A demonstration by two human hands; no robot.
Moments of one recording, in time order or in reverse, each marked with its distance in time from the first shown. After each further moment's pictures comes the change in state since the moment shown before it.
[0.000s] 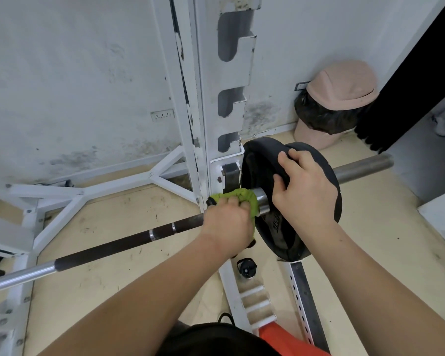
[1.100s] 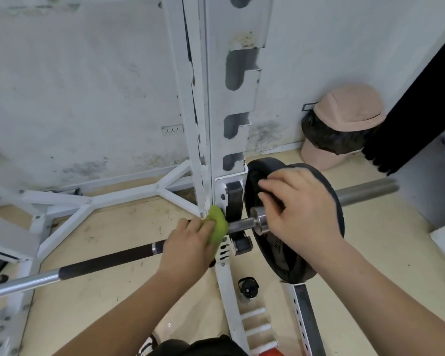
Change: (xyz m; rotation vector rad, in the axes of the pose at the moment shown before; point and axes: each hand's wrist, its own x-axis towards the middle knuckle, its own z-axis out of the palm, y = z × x) left_hand -0.048 -0.061 0.017 -0.105 0.210 -0.103; right_hand 0.012 -0.011 -0.030 0.179 0.033 -0.391
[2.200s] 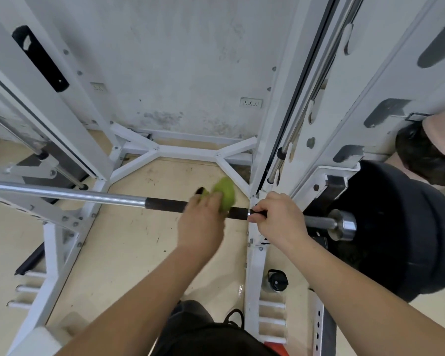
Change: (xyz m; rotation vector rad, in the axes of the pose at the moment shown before) left_hand -0.063 -0.086 0.007 -0.186 0.150 -0.555; right_hand -0.015 -0.107 0.162 0.261 -0.672 0.074
